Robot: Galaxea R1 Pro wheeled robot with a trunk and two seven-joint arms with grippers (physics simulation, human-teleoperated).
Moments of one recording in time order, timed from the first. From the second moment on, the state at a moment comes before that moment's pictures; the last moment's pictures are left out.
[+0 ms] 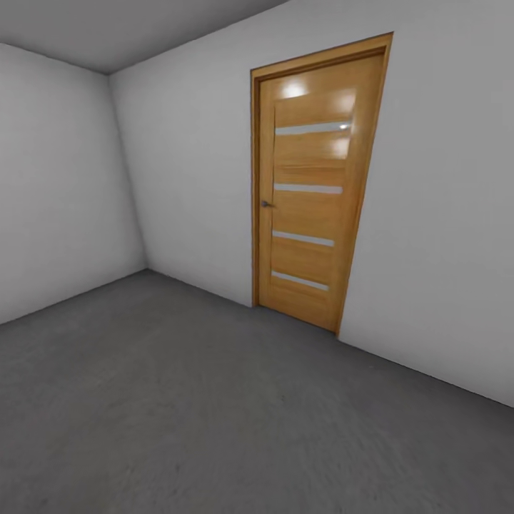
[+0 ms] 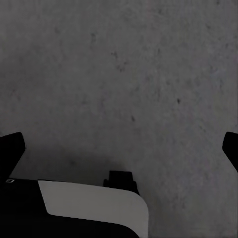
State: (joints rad) left arm 0.05 -0.04 0.12 -0.48 0.00 -0.22 0.04; right arm -0.06 -0.02 0.01 -0.26 0.07 -0.20 0.01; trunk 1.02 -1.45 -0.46
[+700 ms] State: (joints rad) left arm 0.05 -0.04 0.12 -0.48 0.00 -0.22 0.04; right arm -0.06 -0.02 0.01 -0.26 0.07 -0.20 0.01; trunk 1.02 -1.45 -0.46
